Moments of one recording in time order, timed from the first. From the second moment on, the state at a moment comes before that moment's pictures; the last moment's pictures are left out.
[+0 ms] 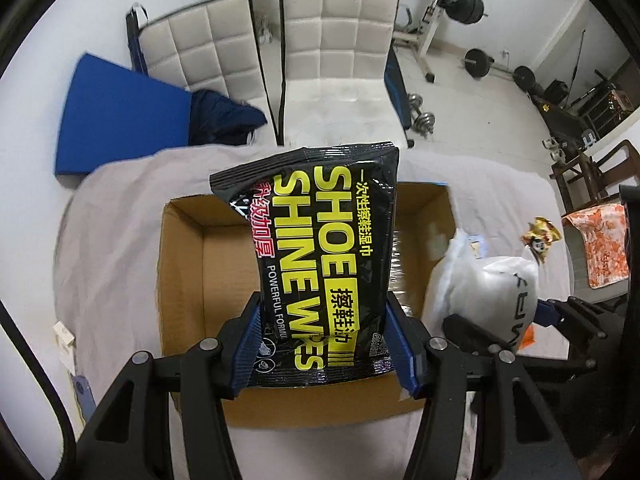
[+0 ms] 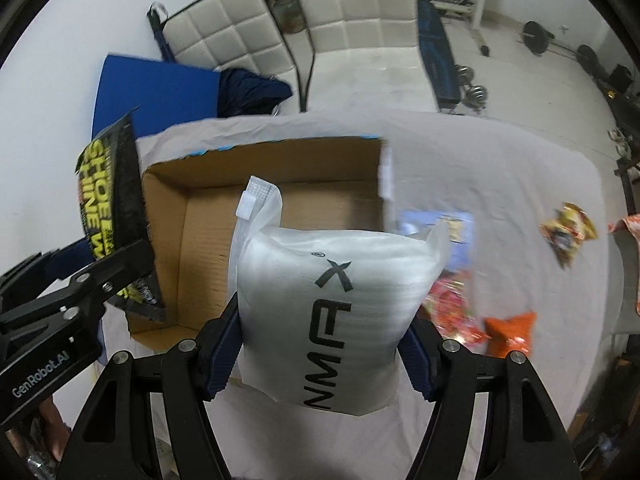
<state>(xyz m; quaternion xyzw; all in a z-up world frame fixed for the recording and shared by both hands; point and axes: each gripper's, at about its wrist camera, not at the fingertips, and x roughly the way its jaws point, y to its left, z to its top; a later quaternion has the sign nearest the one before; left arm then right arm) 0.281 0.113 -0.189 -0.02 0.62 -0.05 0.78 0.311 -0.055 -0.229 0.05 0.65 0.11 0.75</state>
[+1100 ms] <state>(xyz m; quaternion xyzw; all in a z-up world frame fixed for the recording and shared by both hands) 0.372 0.131 -0.360 -0.09 0.76 -0.10 0.64 0.382 0.022 -0.389 -0.03 0.73 0.10 0.67</state>
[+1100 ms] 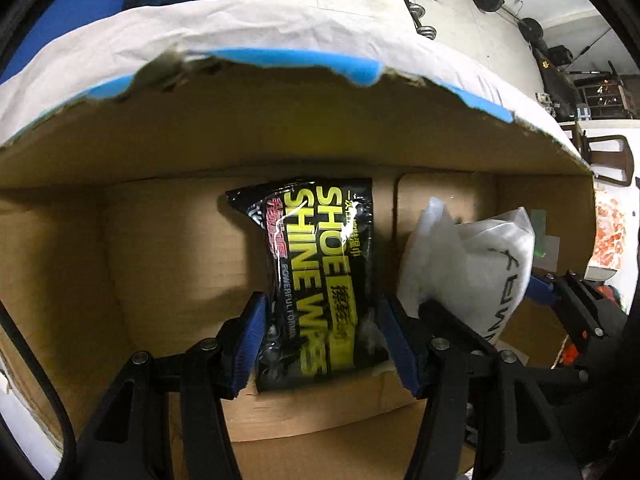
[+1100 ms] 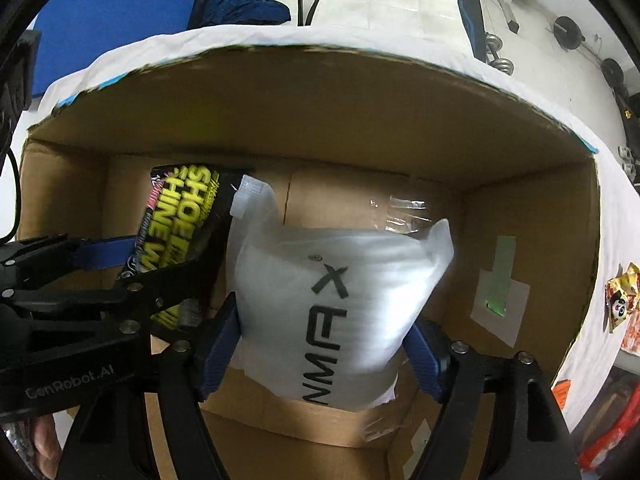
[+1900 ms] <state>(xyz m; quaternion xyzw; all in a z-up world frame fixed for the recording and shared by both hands) 0.334 0.139 -0.289 -0.05 0.69 -0.02 0.73 0.351 0.015 -0.315 -0.04 0.71 0.09 0.70</state>
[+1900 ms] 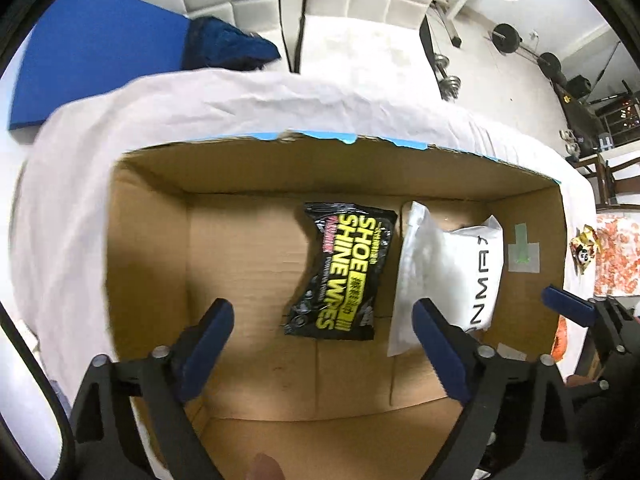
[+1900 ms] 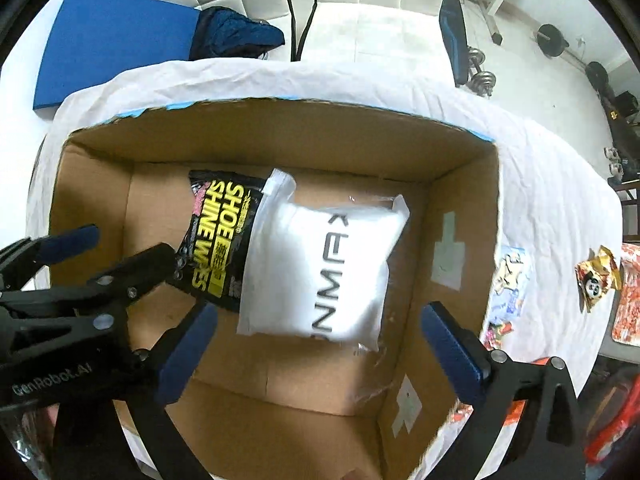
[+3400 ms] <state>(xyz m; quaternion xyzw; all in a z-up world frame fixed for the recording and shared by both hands) 0.224 -0.054 -0.198 0.02 0.62 -0.02 0.79 0.233 -0.248 -0.261 0.10 0.67 -0.02 0.73</state>
